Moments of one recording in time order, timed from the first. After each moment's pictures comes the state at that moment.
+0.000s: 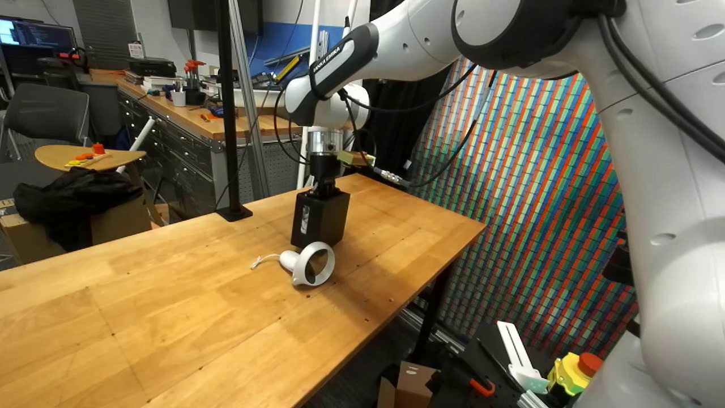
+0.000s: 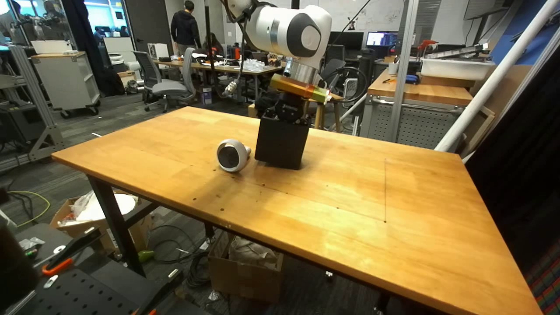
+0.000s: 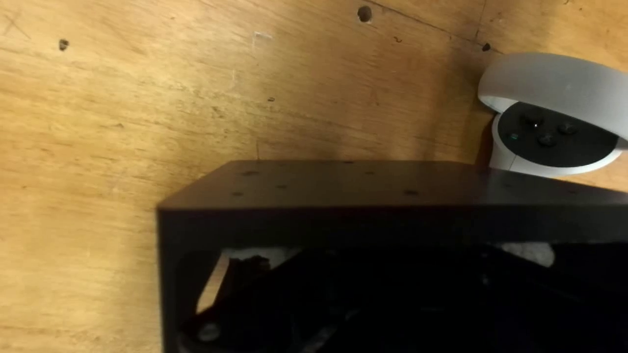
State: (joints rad) arm -0.22 0.63 0.00 -1.54 0.10 1.89 -0.57
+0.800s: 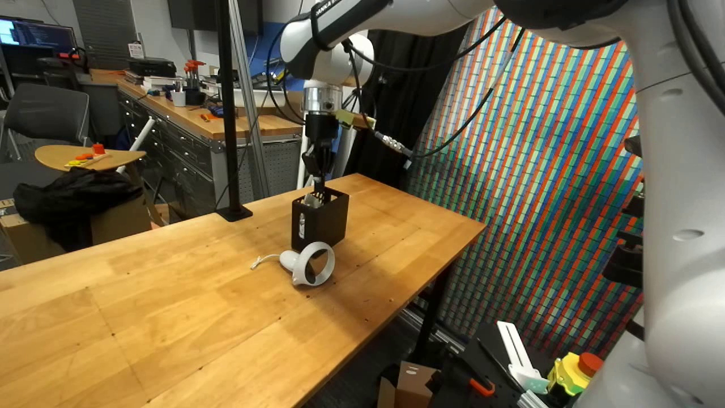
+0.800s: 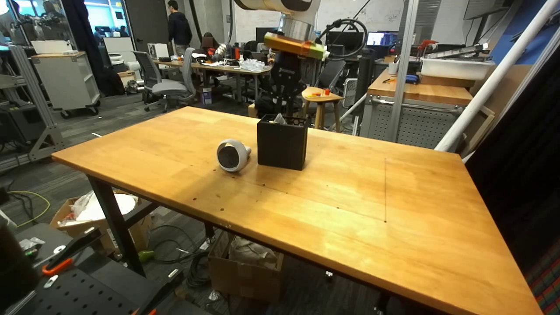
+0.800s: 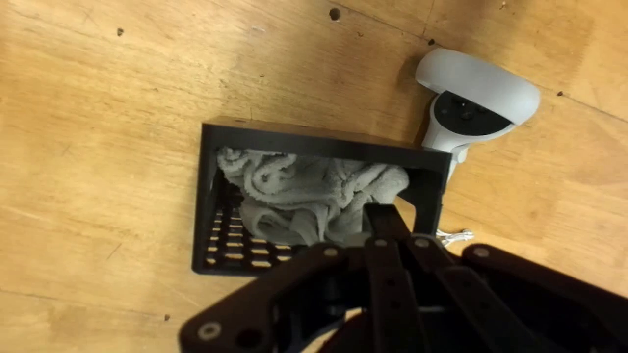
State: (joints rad) arm -0.19 0.48 0.00 -1.54 0.07 1.83 -0.56
